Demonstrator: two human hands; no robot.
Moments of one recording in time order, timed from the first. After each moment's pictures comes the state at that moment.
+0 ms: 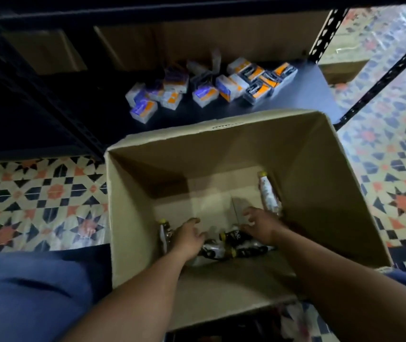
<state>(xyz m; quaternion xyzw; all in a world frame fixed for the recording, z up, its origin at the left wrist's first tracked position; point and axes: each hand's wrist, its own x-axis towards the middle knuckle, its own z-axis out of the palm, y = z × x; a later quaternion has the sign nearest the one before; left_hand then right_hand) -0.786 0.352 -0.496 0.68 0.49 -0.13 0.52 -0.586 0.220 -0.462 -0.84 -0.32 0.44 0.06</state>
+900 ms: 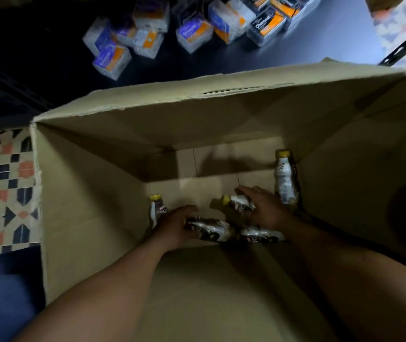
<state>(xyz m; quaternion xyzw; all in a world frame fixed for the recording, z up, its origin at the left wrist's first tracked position) -0.795 0.373 -0.551 0.78 0.38 -0.20 0.46 -0.556 0.207 -0.557 -0.79 -0.41 0.45 0.11</state>
